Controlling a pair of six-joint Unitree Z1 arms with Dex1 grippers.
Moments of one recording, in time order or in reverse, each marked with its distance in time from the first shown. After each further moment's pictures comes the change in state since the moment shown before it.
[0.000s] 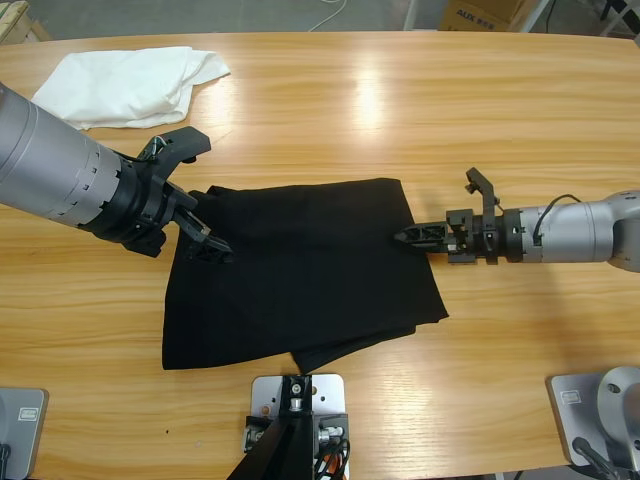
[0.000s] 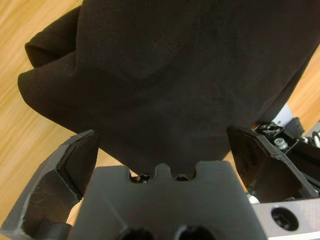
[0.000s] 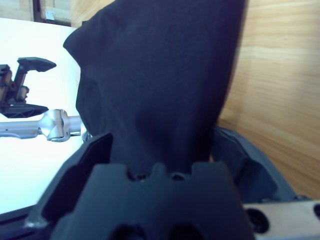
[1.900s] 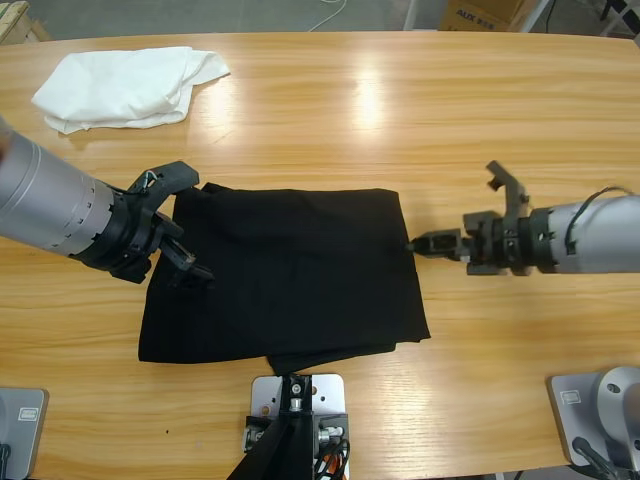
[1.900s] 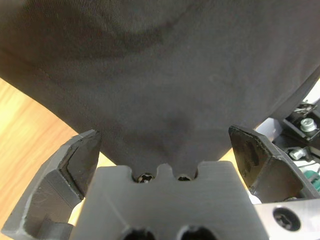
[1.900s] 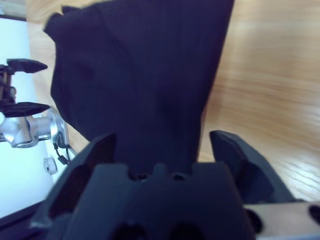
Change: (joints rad) arm 0 -0.001 -0.006 0.092 0.000 -0.001 -0.007; arm 1 0.216 -0.444 -0.188 0.660 -0.325 0.082
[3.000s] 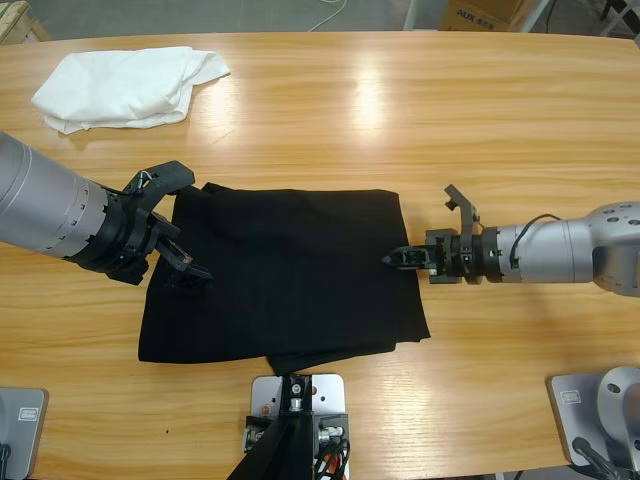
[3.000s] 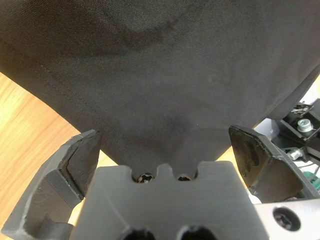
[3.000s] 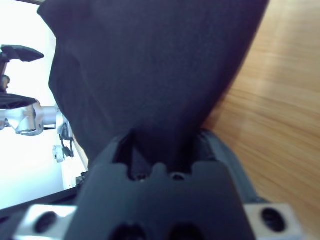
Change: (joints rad) arm 0 0.000 -0.016 0.014 -0.012 0.000 -0.015; arm 1 -0.007 0.440 0.241 -0.773 0.129 0.000
